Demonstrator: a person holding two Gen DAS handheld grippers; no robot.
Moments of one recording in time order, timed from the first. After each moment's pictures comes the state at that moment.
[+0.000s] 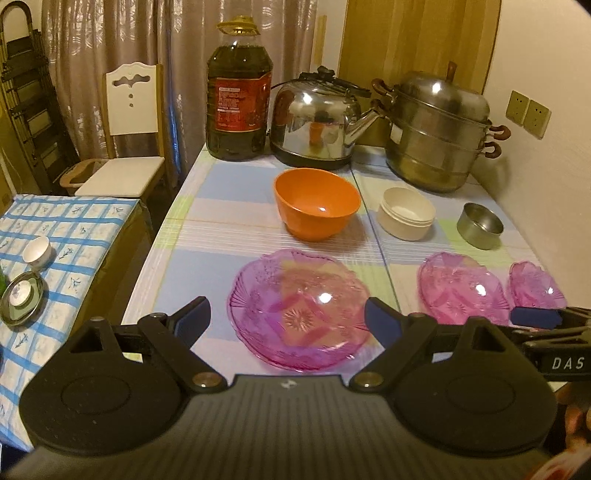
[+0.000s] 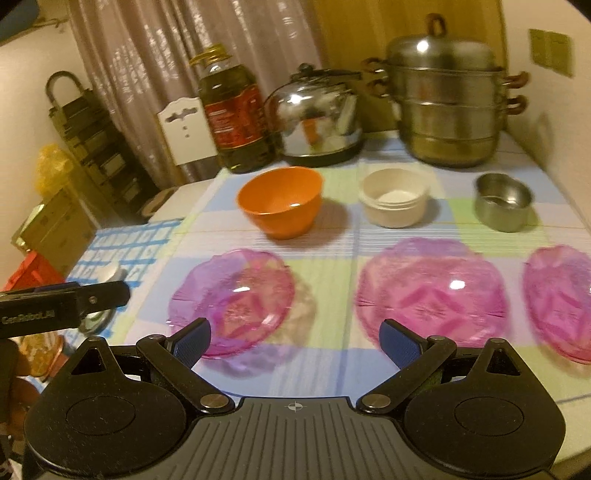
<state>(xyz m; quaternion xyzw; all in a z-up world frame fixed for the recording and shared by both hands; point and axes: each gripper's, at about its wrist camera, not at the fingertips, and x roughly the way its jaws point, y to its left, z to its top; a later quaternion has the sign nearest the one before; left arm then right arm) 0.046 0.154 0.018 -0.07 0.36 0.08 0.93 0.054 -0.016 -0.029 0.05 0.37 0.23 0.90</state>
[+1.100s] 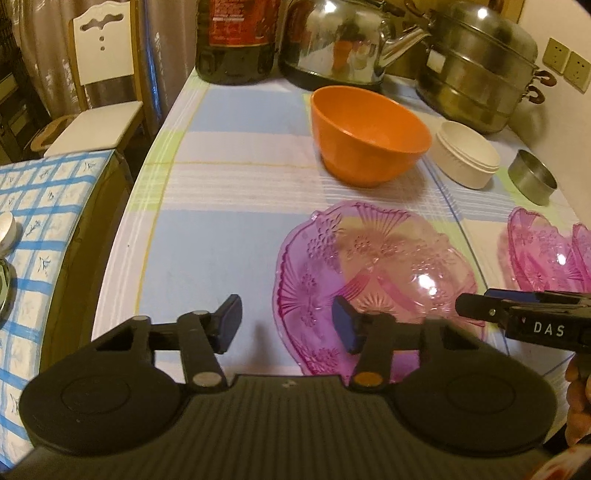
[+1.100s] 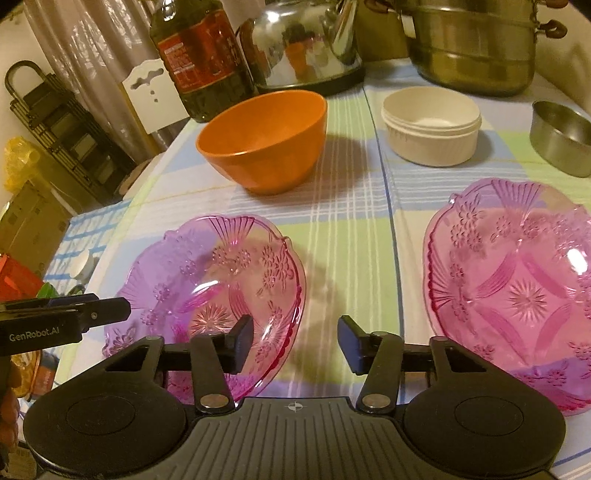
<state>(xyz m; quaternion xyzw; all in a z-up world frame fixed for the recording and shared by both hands) 0.145 0.233 -0.095 -0.07 0.45 0.04 0.89 0.157 0.047 -0.132 0.07 0.44 0.19 0.88</state>
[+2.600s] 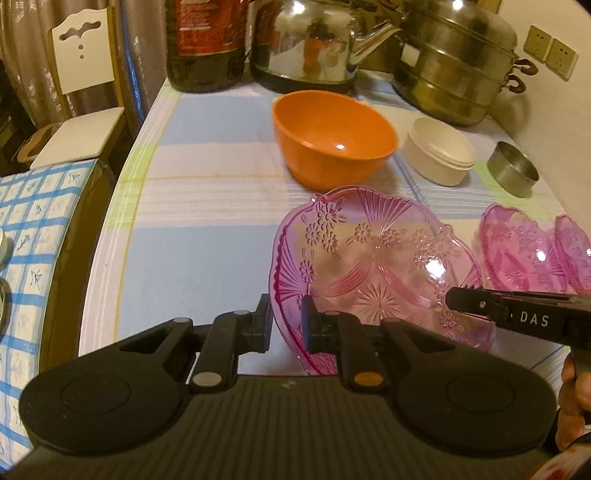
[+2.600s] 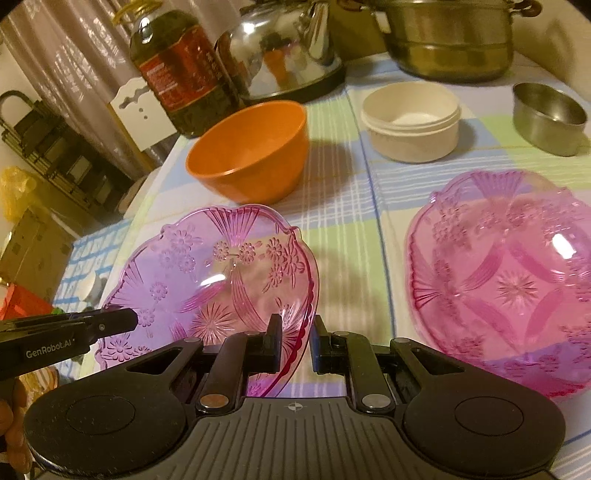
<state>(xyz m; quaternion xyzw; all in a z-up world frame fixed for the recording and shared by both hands) 0.157 0.206 -0.071 -0.05 0.46 0.01 0.89 0.149 0.028 -0.114 0.12 0.44 0.18 0.87</state>
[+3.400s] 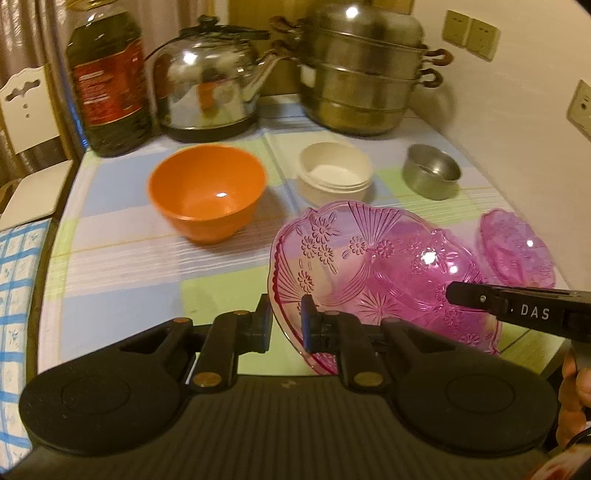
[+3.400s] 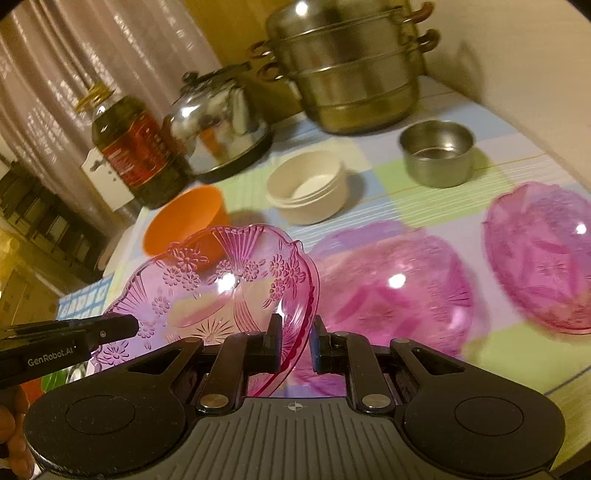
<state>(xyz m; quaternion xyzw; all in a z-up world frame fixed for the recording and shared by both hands) 0.173 0.093 -0.019 0.00 0.43 -0.06 0.90 0.106 -0.081 -0.059 0.17 0.39 0.11 0.90</state>
